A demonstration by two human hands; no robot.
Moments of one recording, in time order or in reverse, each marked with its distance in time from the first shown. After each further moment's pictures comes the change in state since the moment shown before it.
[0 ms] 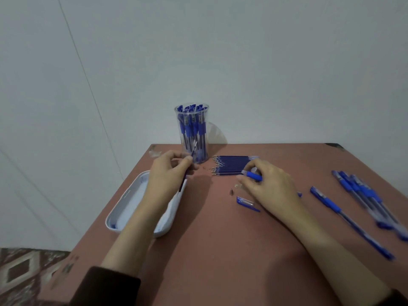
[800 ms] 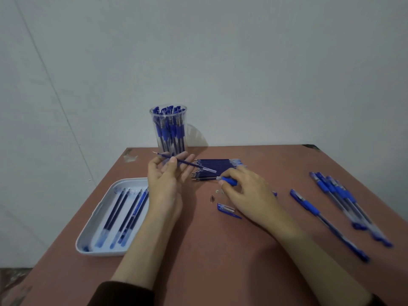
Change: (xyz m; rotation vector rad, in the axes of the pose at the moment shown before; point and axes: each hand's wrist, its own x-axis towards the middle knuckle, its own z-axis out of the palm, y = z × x) left_hand 0.014 -0.015 0.061 -0.860 0.126 -0.062; right_hand 0.003 0.005 0.001 0.012 -0.112 -0.089
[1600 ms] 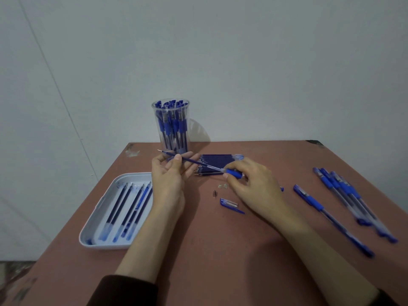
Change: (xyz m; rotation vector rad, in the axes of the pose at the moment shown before) left_hand -0.002 -0.003 -0.002 0.069 -0.006 -0.010; right_hand 0.001 0.001 -0.003 0.014 0.077 -0.024
